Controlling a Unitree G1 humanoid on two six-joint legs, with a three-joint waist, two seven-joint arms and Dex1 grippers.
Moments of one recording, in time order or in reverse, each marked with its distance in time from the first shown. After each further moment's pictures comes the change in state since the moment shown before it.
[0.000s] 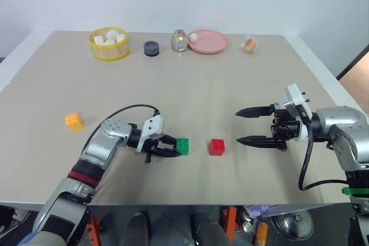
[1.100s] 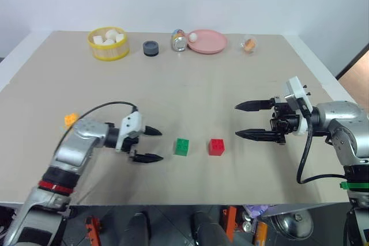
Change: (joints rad) left arm 0.137 0.221 0.158 -0.207 -0.073 0.124 0.021; right arm -0.053 0.013 0.001 0.026 0.001 0.003 -0.011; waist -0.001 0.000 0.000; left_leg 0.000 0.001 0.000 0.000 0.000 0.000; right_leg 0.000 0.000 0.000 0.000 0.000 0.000
